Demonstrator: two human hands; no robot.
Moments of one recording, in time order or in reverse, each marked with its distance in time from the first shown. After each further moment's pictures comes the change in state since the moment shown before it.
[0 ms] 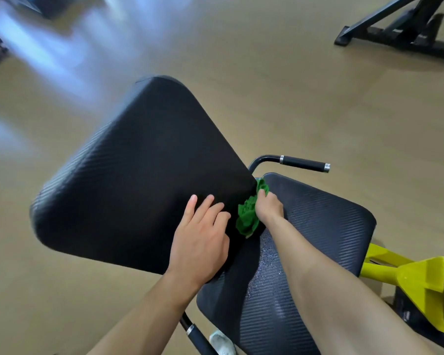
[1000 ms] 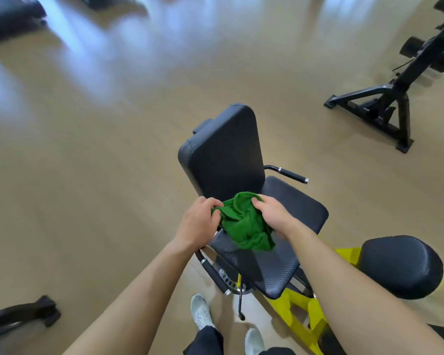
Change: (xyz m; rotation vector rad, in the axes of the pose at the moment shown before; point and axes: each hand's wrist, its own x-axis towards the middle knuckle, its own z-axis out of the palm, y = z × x) left_hand -0.201 -0.032 -0.152 -0.849 0.017 -0.441; right_hand -0.365 -0.031 -0.045 -0.088 -0.351 -0.370
